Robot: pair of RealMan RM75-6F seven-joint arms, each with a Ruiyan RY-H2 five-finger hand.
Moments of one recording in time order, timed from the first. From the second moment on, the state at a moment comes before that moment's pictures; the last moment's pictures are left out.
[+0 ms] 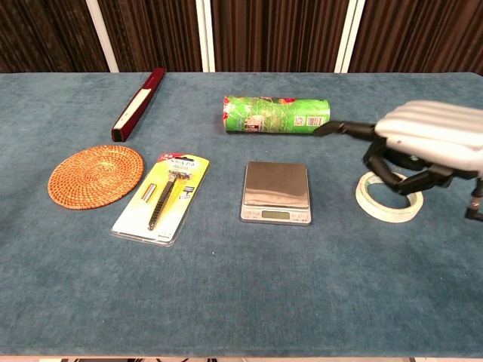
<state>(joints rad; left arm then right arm) -0.02 -1.05 -0.11 -1.70 1.37 1.55 0.01 0.58 -1.39 0.08 -1.43 -1.80 1.03 -0.04</state>
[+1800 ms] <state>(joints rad) -0.02 -1.04 -0.12 -1.69 1.35 1.54 -0.01 0.75 -1.57 0.08 -1.48 -1.47 0.76 -0.53</state>
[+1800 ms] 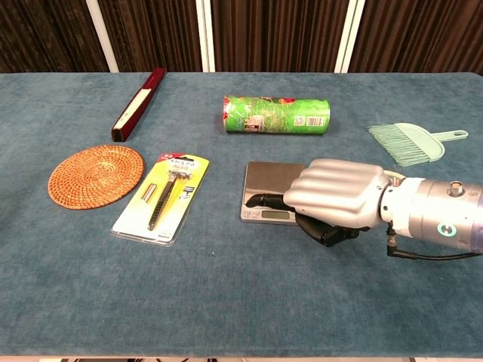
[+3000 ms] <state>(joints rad) -0.02 -1.05 -0.12 -1.69 1.35 1.53 -0.01 0.83 -1.59 0.05 -1.50 -1.30 0.74 -0.67</state>
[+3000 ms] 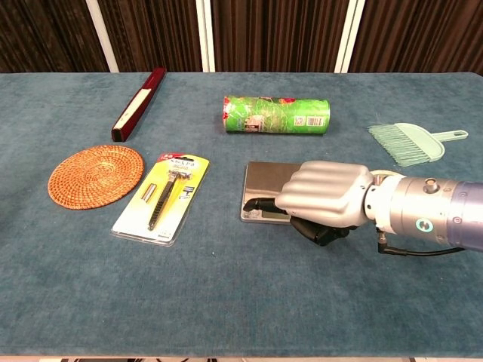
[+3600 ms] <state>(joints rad) -0.02 -1.05 -0.12 -1.69 1.35 1.53 -0.01 0.85 -1.59 0.03 -1.49 -1.28 0.75 -0.68</state>
